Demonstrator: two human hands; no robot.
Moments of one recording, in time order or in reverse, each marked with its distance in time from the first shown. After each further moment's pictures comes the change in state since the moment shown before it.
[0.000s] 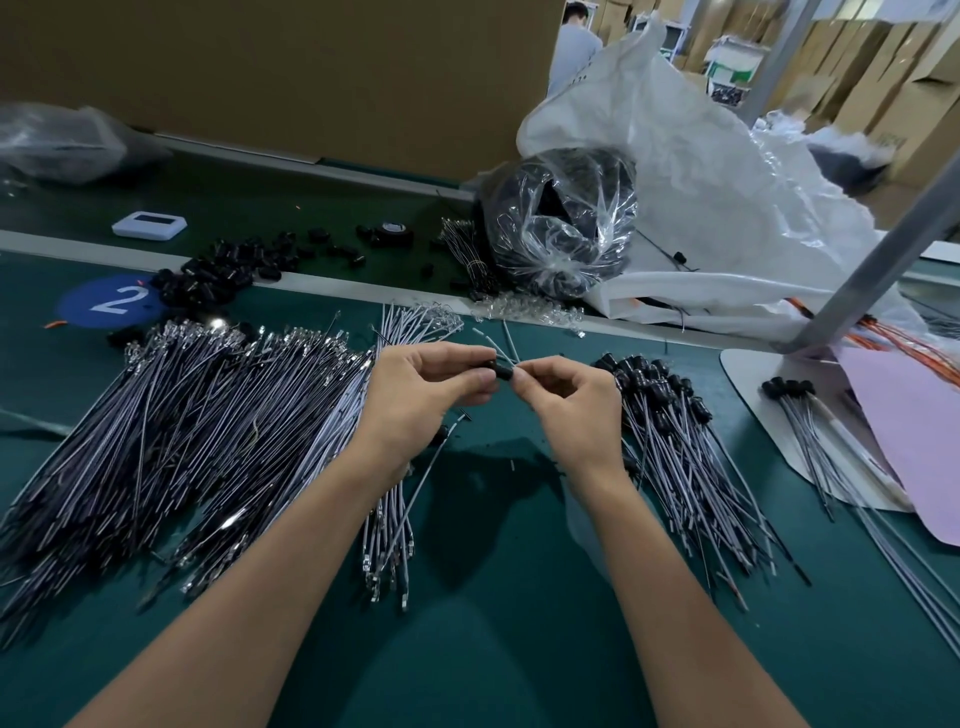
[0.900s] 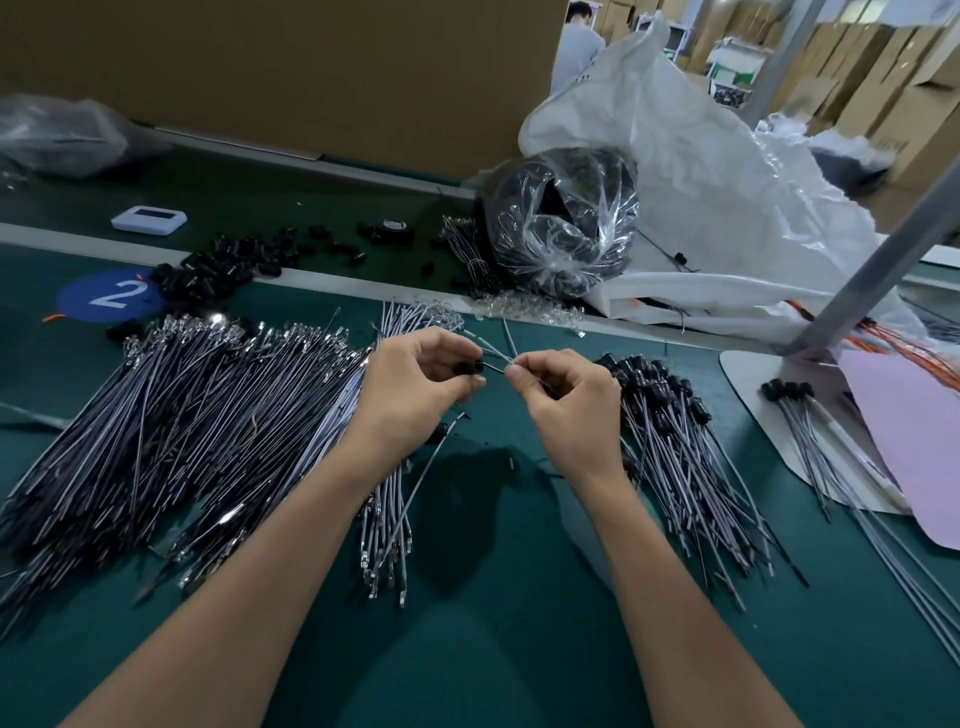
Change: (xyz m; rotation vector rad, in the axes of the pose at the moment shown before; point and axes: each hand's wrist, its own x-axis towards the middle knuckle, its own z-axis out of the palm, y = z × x) left_hand 0.002 0.005 -0.007 0.364 0.049 0.075; right_hand -0.002 -0.006 0.001 -0.120 0.037 -0.172
